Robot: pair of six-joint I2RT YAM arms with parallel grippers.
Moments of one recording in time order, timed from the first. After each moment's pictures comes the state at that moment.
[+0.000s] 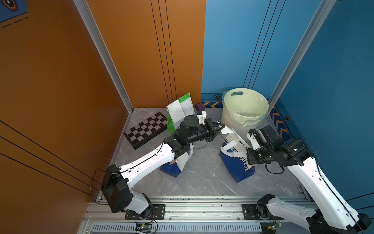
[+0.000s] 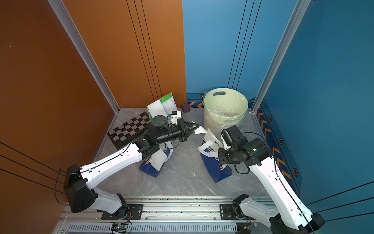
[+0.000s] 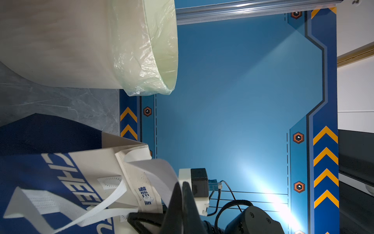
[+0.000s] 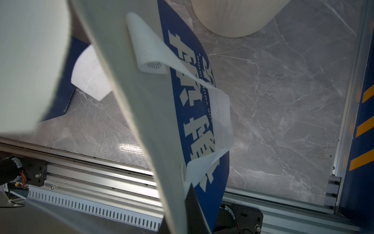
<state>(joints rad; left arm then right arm) -0.80 1.47 1.29 0.10 0.31 -1.48 0.50 1.08 1.40 -1.46 0.04 0.37</state>
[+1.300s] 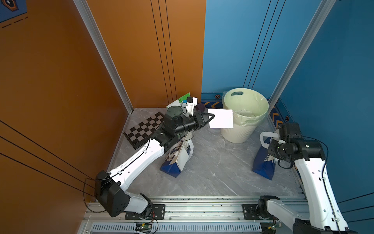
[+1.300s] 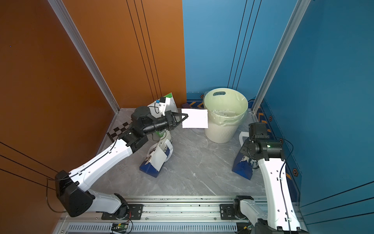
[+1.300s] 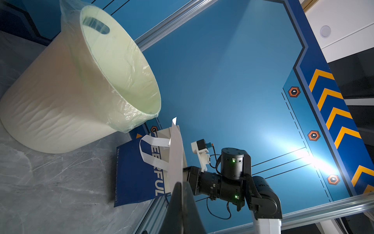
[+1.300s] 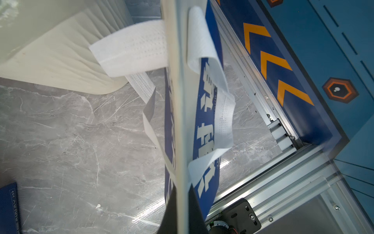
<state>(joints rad) -0.61 1.41 1.32 0.10 0.54 -1.07 -0.04 1.06 1.32 -1.36 0.20 0.47</state>
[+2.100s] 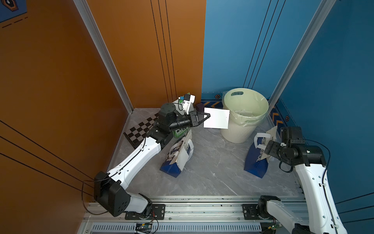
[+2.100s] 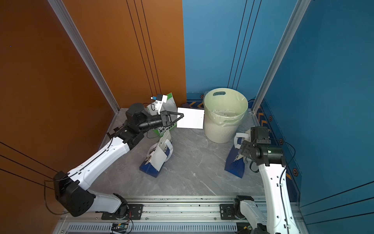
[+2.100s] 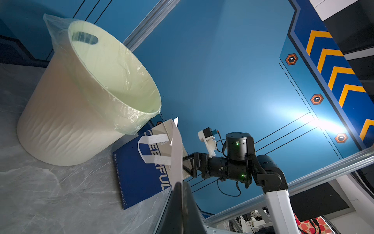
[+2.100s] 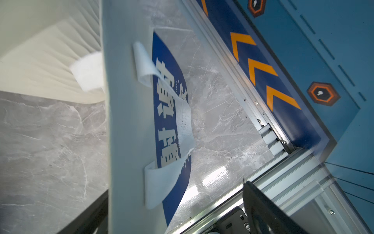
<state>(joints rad) -0.52 1.41 1.32 0.10 0.72 -0.89 -0.07 0.98 1.31 -1.33 0.25 0.43</state>
